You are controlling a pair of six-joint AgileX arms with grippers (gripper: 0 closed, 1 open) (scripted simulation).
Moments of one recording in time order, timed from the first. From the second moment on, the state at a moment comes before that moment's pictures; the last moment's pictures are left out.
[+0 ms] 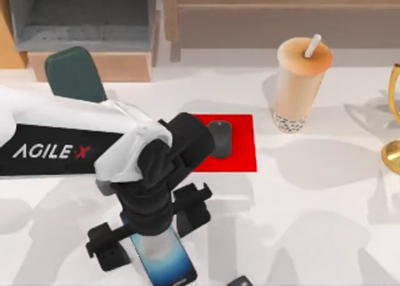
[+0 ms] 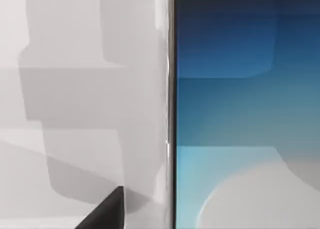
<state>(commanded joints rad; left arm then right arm) -0.76 1.87 0.99 -0.69 0.00 -1.23 0.00 0.00 0.00 0.00 0.00 0.00</state>
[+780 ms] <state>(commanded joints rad) -0.76 1.87 0.99 -0.69 0.00 -1.23 0.00 0.00 0.00 0.00 0.00 0.00</state>
